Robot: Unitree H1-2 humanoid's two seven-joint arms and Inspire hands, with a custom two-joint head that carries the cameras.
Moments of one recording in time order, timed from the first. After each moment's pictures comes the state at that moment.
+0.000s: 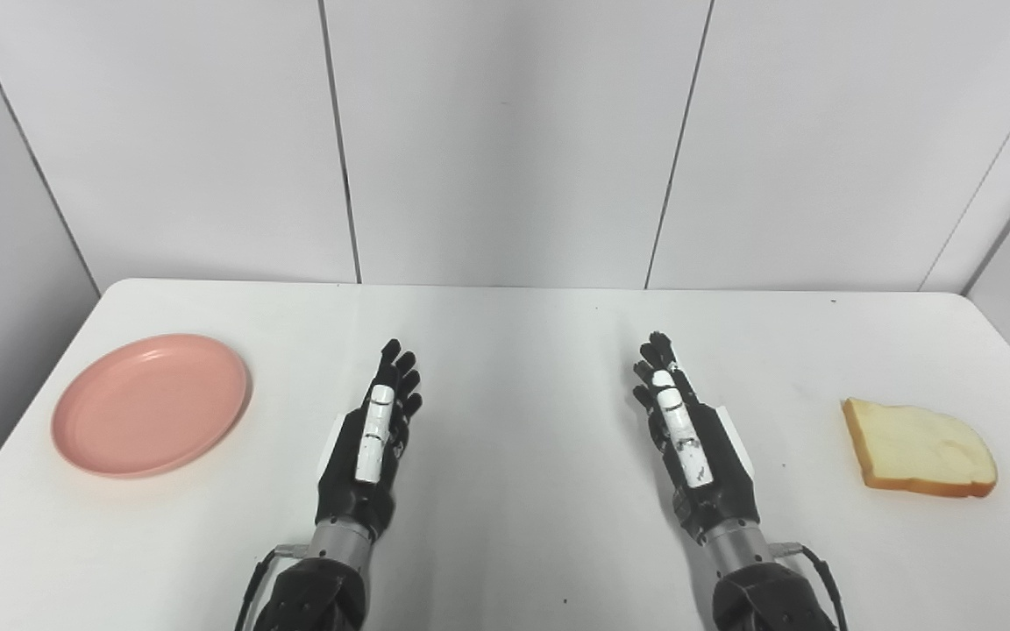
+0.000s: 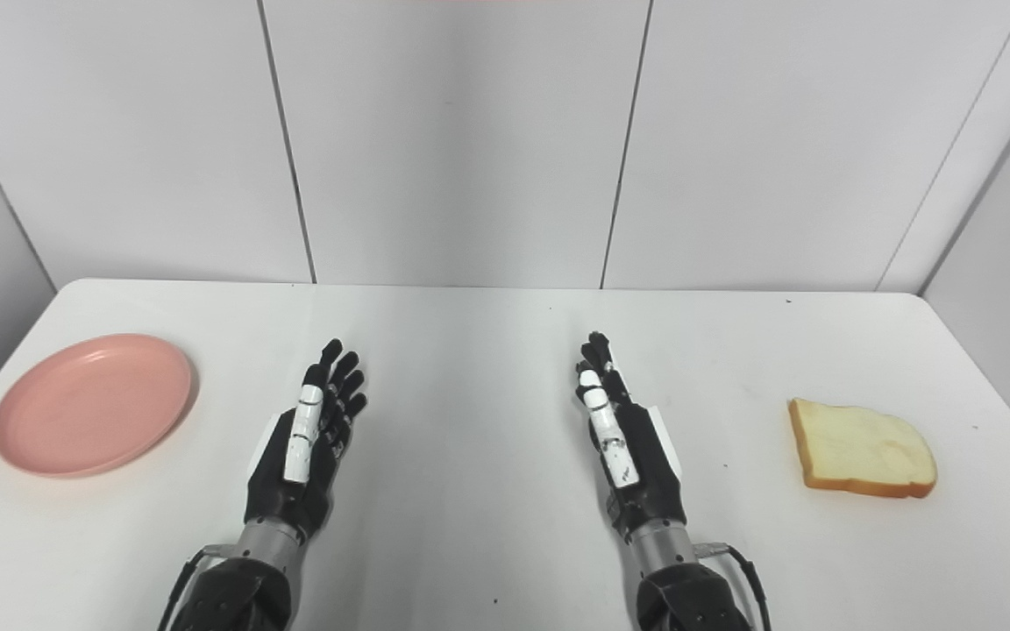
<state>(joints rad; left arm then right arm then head) -0.26 -0.11 -0.03 0.15 -0.11 0.01 -0.08 -0.20 -0.04 -0.01 -0.04 0.14 0.05 0.09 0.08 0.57</state>
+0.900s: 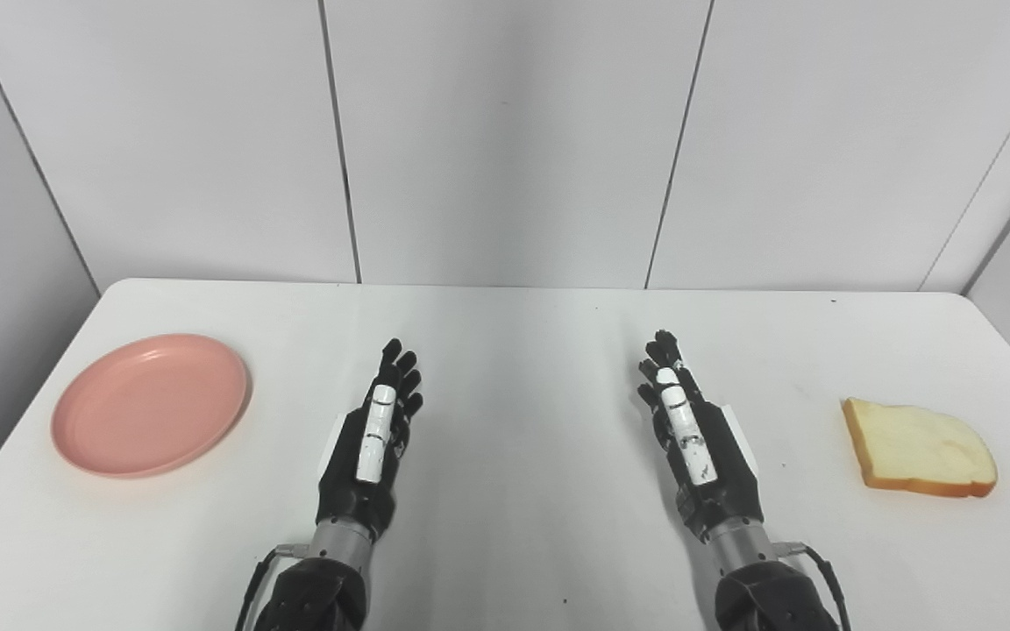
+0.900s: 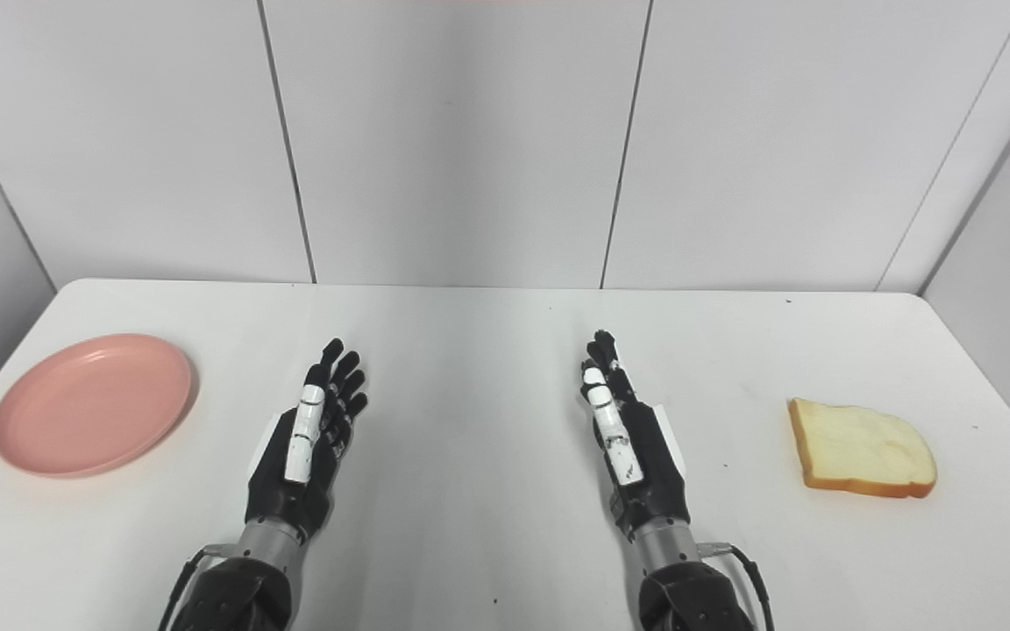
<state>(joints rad) -0.26 -0.11 -0.03 0.15 -0.11 0.01 -0.08 -0.20 -0.04 -0.02 -0.05 0.15 0.07 0.08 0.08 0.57</state>
